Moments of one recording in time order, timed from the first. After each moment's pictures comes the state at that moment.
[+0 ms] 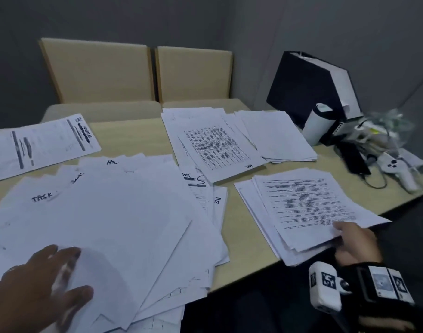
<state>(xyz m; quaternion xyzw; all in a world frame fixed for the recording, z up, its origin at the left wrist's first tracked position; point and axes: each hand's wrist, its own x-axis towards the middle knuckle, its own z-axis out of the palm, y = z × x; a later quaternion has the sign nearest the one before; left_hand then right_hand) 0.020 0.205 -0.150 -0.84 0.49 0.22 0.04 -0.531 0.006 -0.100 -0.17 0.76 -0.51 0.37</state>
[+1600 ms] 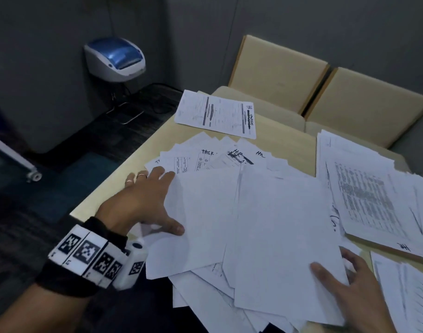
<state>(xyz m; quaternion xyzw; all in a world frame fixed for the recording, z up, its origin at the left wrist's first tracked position) 0.033 0.243 -0.085 -0.89 0.37 0.26 -0.02 -0.323 0.021 -0.112 -0.67 0.54 -0.22 0.47</state>
